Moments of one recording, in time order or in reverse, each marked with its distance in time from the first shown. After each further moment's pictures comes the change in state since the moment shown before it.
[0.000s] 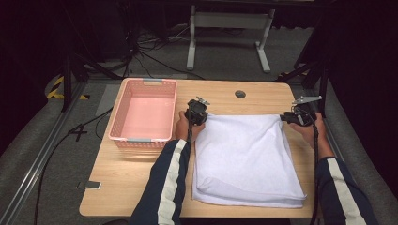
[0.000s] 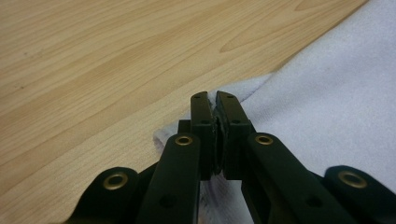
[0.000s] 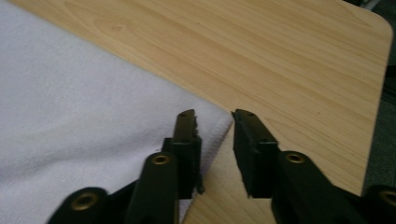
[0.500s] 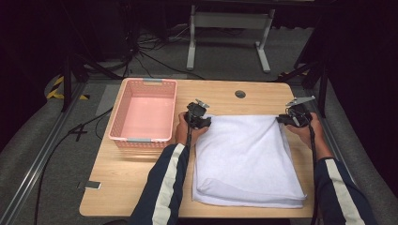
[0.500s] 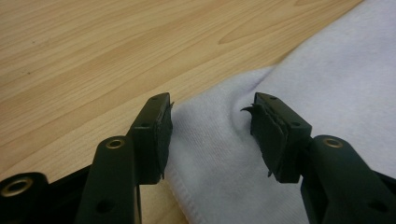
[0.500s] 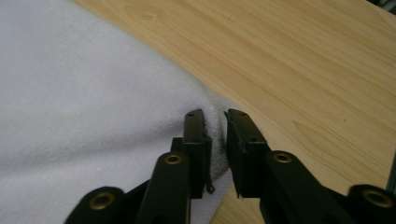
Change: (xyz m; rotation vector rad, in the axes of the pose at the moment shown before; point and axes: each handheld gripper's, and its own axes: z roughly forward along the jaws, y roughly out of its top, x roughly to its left) left arm -0.010 -0.007 -0.003 -0.007 0.054 -0.013; right arm 0.021 0.008 0.001 0.053 0.015 -0.077
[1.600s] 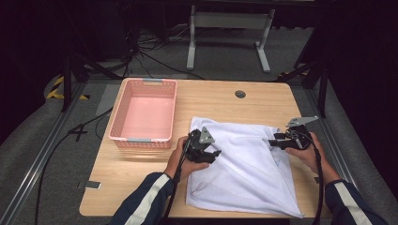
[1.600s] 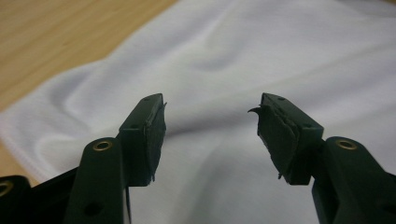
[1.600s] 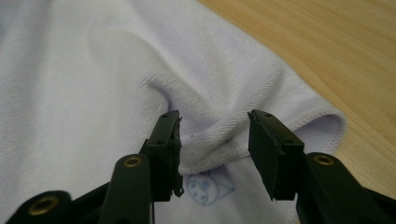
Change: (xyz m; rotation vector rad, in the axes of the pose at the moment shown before) left arm -0.059 -0.045 -0.096 -0.095 -0.239 0.230; right arm 0.058 -0.041 -0.024 -0.017 0.247 -0.018
